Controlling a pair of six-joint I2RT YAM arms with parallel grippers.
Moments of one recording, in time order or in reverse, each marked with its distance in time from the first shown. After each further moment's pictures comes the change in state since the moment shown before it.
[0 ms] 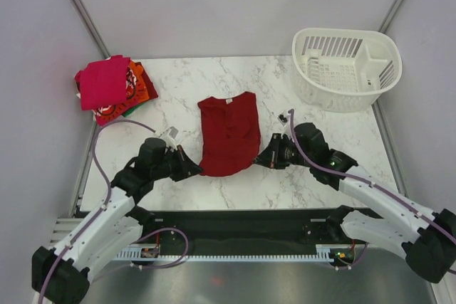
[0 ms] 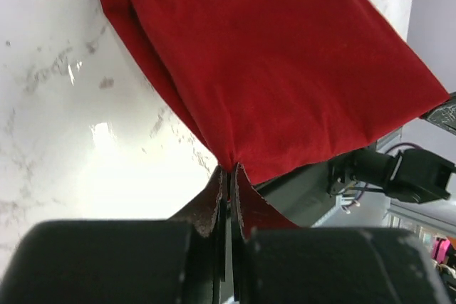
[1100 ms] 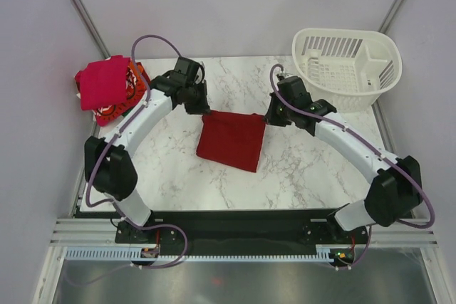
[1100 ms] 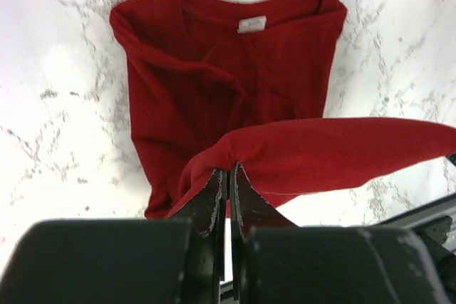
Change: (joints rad) left arm 0.023 0.857 1.028 -0.437 -0.202 0.302; right arm -0.132 0.405 0.533 -0.323 0.335 -0.168
